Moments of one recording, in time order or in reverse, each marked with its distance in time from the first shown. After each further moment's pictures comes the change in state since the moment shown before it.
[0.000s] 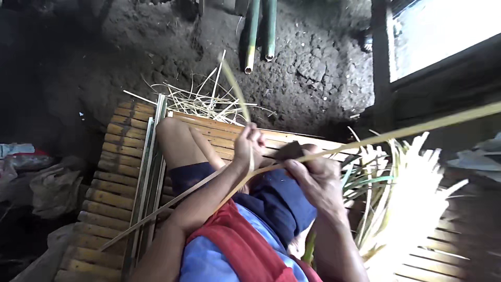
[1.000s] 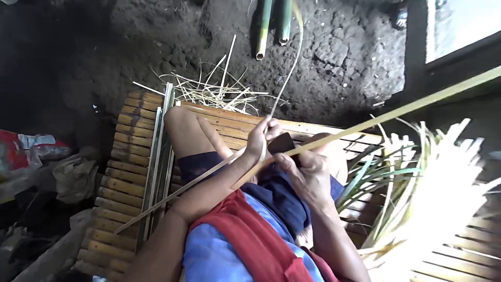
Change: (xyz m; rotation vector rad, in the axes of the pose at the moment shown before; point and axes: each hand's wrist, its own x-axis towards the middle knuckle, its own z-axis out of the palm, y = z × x) left_hand -0.004 -0.007 -0.011 0.016 -0.173 -0.116; right_hand -0.015 0.003 0.031 -0.120 0.048 0.043
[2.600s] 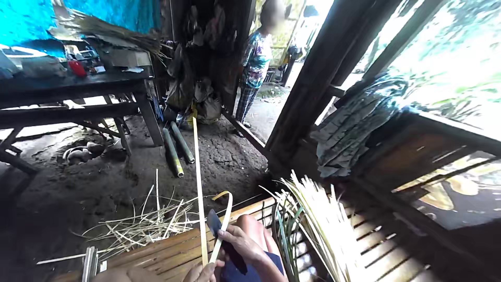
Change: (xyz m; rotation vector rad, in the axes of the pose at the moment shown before) left_hand -0.019 0.028 -0.039 1.307 -0.535 -0.164; right_hand 0.028 0.055 -0.021 0.812 -0.045 0.618
